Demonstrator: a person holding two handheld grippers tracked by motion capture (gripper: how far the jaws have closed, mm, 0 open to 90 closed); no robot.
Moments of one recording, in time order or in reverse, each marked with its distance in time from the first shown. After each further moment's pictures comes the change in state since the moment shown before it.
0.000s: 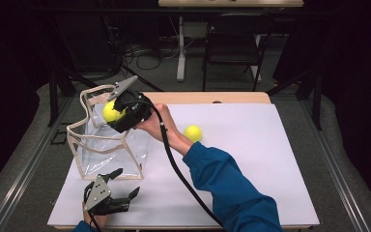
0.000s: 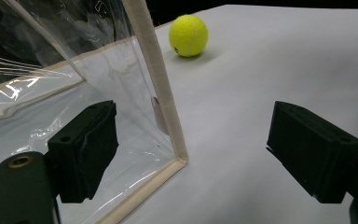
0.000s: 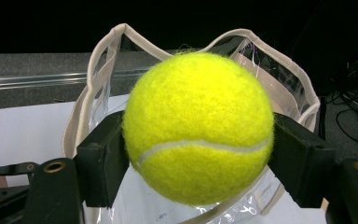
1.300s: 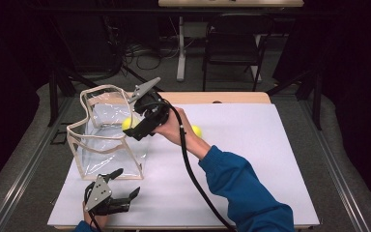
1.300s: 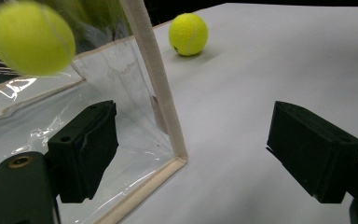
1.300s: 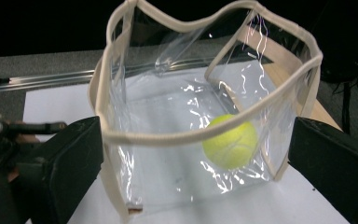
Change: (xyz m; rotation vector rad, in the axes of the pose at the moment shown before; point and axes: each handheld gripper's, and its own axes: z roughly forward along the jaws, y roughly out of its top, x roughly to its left) left arm -0.001 0.000 0.001 0.007 0.002 0.004; right arm -0.008 -0.031 -0.032 0.009 0.068 0.063
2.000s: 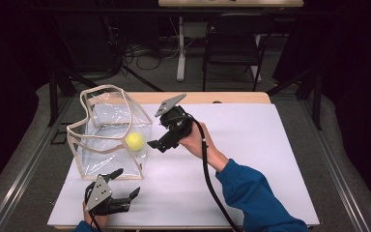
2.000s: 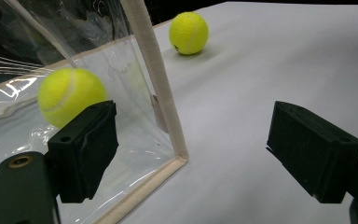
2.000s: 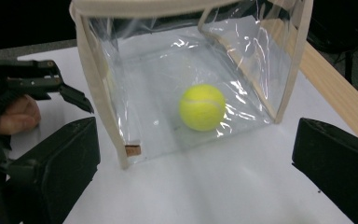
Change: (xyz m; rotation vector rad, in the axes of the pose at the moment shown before) left arm 0.000 0.000 0.001 0.001 0.004 0.003; right arm -0.006 -0.067 -0.019 0.038 -0.011 0.066
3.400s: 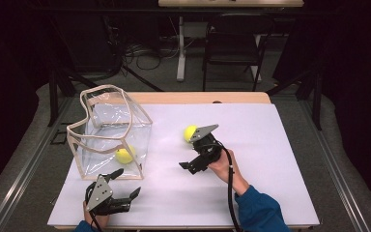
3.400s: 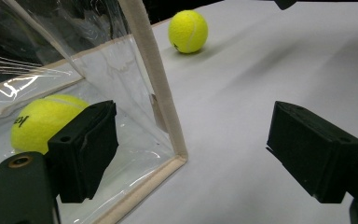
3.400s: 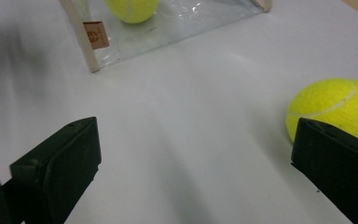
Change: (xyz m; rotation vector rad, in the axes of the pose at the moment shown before) left arm -0.001 0.000 0.002 0.006 0.000 0.002; right arm -0.007 -0.125 -0.007 0.059 -0.067 0.124
